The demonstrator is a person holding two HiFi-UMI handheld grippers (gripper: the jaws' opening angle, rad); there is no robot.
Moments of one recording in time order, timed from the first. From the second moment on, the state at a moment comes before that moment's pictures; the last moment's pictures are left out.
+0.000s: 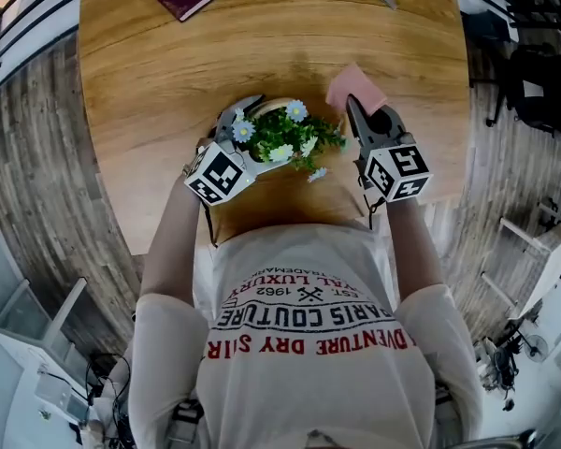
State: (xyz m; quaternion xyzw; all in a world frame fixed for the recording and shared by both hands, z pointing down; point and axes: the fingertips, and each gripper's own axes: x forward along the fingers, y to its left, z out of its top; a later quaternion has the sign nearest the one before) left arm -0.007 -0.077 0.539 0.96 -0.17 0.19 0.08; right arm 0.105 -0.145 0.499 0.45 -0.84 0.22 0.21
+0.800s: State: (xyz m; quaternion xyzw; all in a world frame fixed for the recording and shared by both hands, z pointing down) left arm -0.074 -0.077 0.427 0.92 -0.35 0.14 0.02; right arm 0.086 -0.141 0.422 0.45 -0.86 0.15 0.16
